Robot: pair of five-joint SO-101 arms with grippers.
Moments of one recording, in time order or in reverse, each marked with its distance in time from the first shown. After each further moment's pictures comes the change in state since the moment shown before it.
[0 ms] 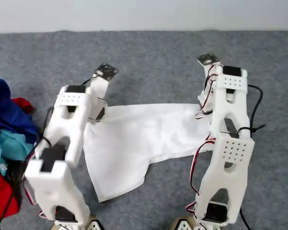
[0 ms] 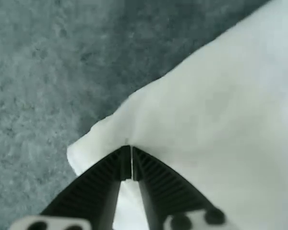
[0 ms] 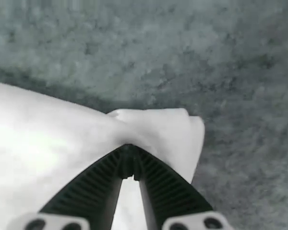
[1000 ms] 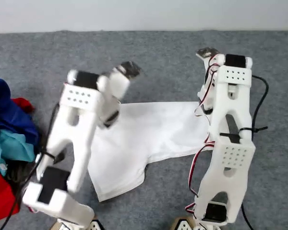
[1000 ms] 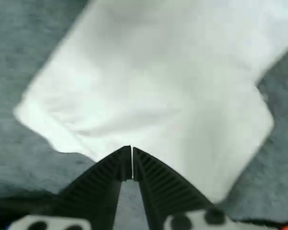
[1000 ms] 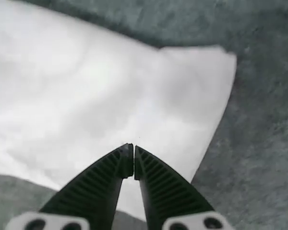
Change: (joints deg) left arm 15.5 -21.5 -2.0 32.0 -2.8; right arm -2.4 -9.9 0.1 19.1 -0.2
